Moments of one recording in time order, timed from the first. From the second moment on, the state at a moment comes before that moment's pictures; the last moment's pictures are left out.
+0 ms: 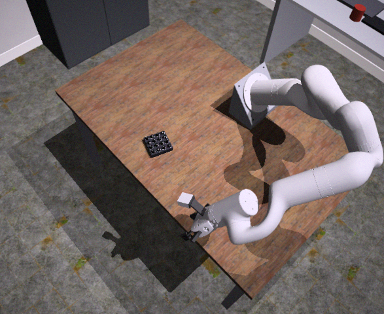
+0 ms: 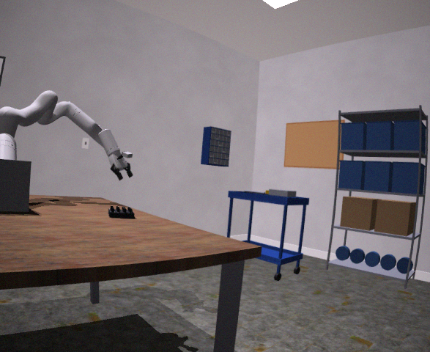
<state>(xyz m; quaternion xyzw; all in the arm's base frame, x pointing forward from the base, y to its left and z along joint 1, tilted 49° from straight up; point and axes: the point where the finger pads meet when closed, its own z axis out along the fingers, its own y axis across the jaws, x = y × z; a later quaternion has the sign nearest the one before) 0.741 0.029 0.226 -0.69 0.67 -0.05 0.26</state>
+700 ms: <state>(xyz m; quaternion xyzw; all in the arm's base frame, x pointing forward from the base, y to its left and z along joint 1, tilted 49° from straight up) 0.684 -0.061 0.079 -0.81 0.53 0.01 0.24</state>
